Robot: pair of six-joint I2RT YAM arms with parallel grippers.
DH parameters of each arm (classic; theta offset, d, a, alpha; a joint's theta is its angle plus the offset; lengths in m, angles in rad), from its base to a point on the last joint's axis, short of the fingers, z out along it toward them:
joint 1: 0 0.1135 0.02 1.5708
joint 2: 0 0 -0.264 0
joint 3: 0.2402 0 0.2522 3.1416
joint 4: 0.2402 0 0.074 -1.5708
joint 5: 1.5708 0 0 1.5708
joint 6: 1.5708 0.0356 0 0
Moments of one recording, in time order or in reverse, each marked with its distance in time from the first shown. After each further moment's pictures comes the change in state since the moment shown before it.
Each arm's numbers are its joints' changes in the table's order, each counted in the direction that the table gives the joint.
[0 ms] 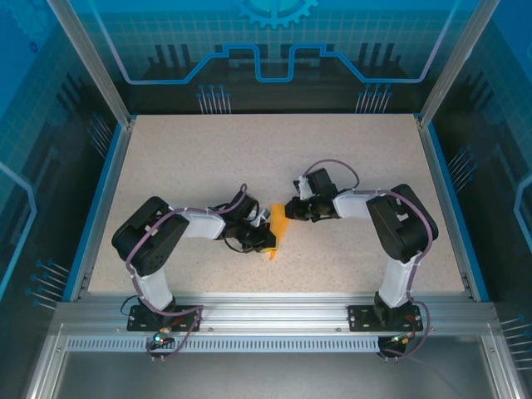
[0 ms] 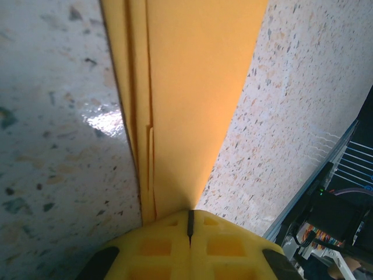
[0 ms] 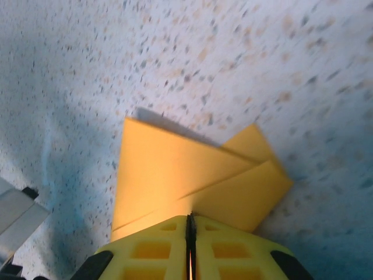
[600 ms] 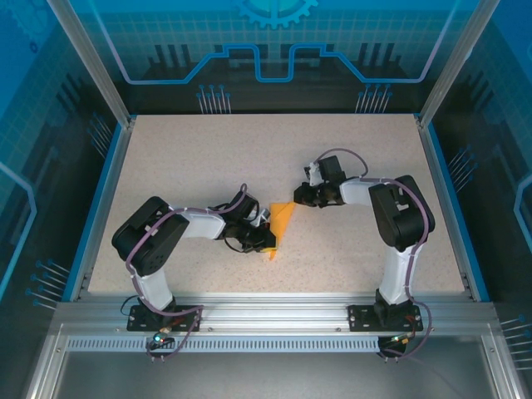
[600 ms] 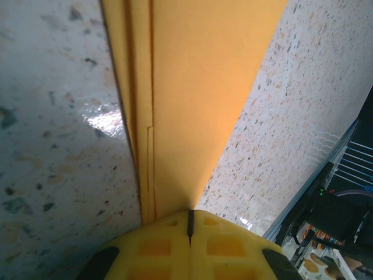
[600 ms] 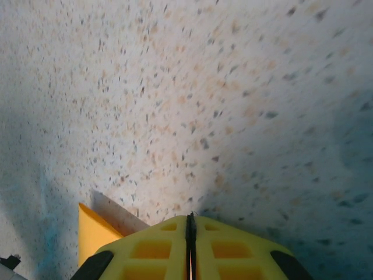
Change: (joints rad) left arm 0.000 0.000 0.002 0.005 0.000 0.000; right arm -0.125 -0.089 0.127 0.038 -0.031 -0.029
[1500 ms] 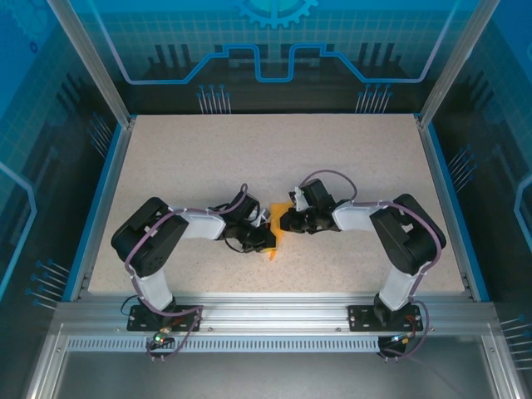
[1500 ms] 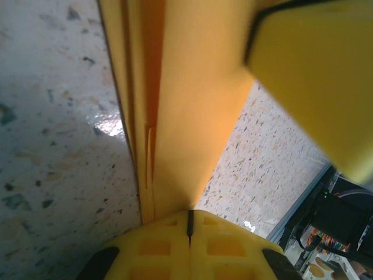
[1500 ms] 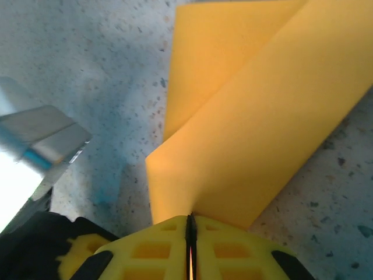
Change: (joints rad) left arm -0.008 0.011 -0.002 0.003 -0.024 0.000; right arm 0.231 0.185 -0.249 -0.076 0.014 0.170
